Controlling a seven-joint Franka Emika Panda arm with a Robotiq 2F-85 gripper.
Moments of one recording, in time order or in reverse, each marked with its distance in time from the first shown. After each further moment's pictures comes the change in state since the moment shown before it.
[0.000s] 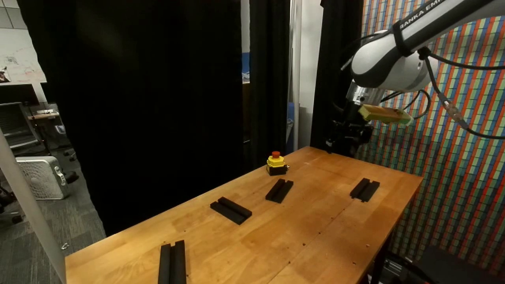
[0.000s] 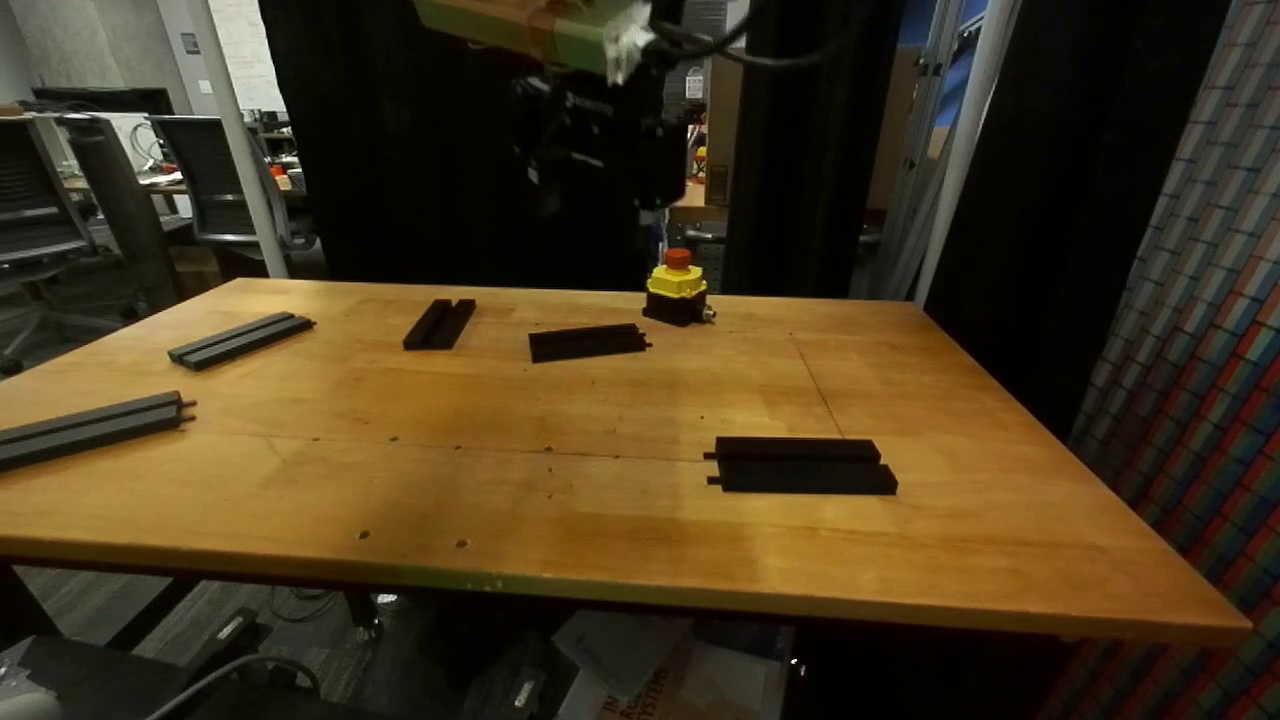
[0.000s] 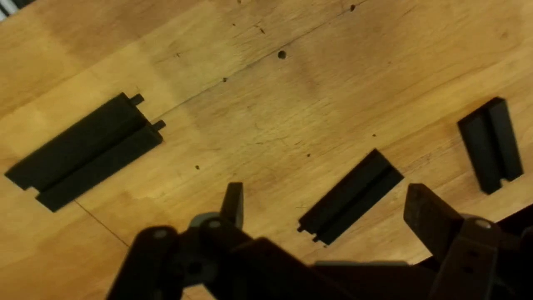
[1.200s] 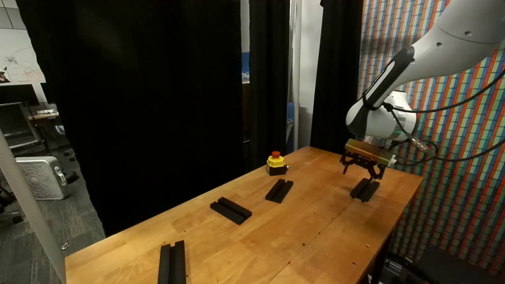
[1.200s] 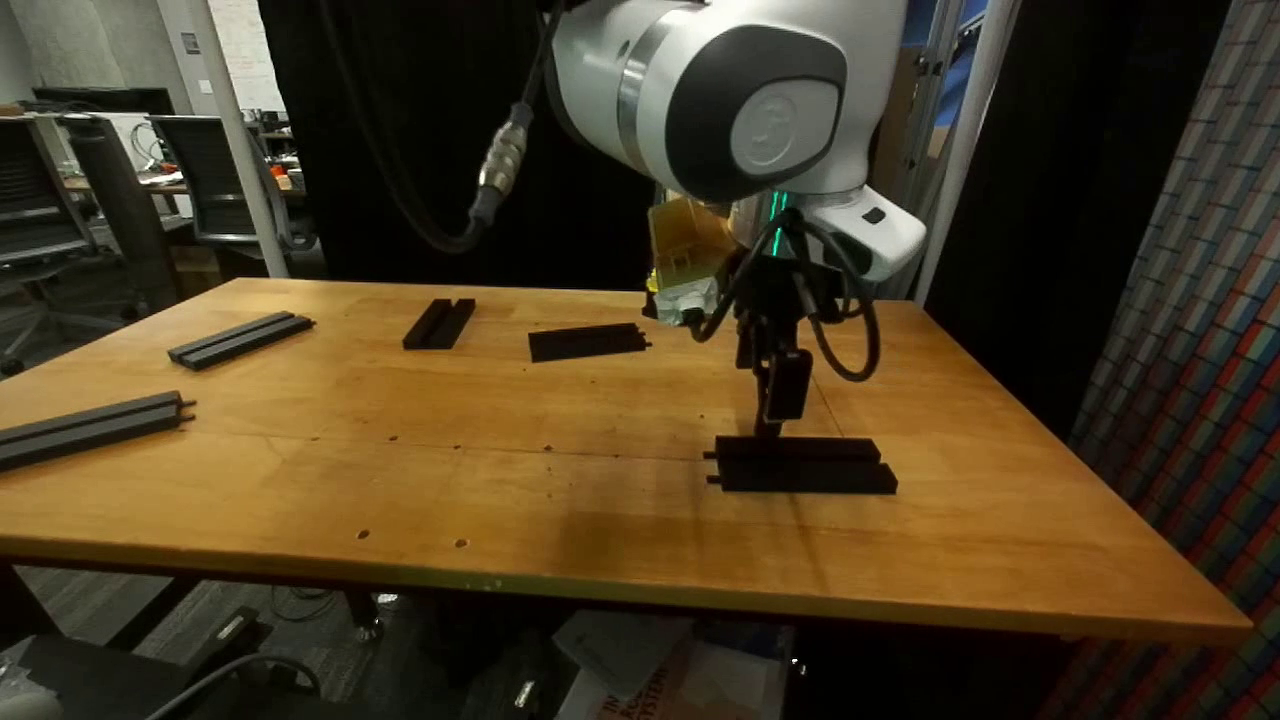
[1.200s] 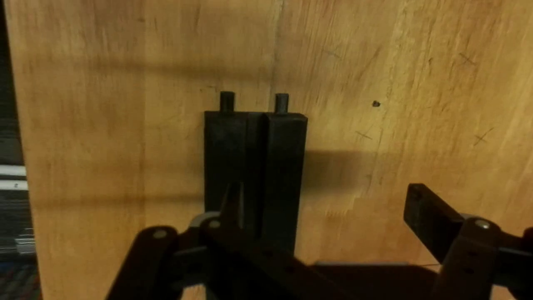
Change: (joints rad) arm -0.098 0.492 -0.126 0.091 0.196 0.366 0.522
